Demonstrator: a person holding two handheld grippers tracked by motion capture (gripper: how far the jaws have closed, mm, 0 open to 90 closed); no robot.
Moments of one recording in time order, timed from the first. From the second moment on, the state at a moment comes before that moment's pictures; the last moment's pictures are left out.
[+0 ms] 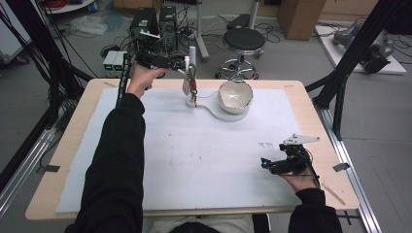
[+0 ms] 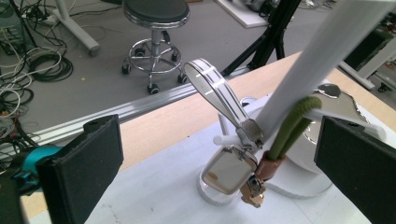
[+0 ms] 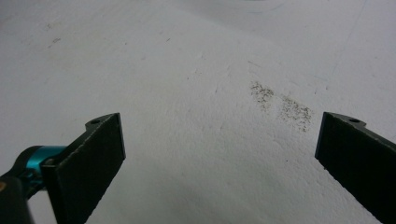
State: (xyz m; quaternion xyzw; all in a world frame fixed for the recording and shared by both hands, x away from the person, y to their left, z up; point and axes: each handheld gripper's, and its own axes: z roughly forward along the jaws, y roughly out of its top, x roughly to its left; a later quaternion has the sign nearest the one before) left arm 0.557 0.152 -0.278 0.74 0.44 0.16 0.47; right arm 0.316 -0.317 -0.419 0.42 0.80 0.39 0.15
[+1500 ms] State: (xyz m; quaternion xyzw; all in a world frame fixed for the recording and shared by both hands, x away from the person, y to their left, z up) left arm 0.436 0.217 -0.332 0.76 0.41 0.15 0.49; right arm 0.314 -0.317 -0.419 0.43 0.80 0.39 0.15
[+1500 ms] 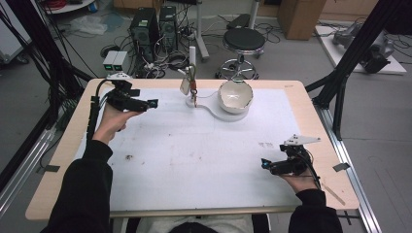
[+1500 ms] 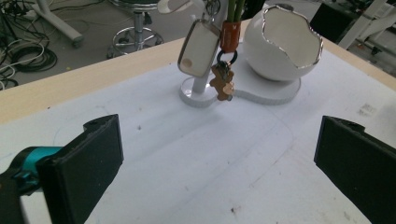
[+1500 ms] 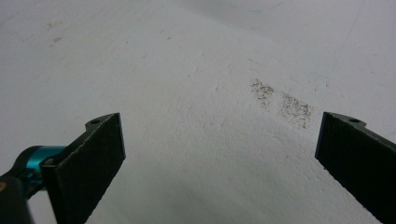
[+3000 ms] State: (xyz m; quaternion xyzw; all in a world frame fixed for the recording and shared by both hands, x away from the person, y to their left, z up) left arm 0.328 0.271 -0.412 0.75 0.42 0.16 0.49; right arm 0.315 -0.312 -0.422 0.42 0.81 0.39 0.15
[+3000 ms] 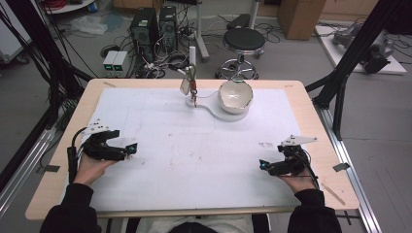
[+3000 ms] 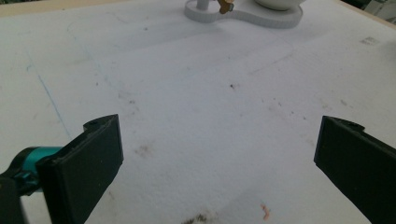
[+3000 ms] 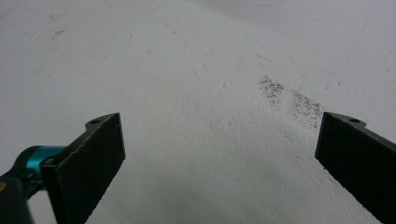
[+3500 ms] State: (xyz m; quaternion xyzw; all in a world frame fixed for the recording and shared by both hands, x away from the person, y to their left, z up) left arm 0.295 0.293 -0.422 0.73 0.44 0.18 0.49; right arm 0.313 -0.315 -0.421 0.42 0.80 0.39 0.15
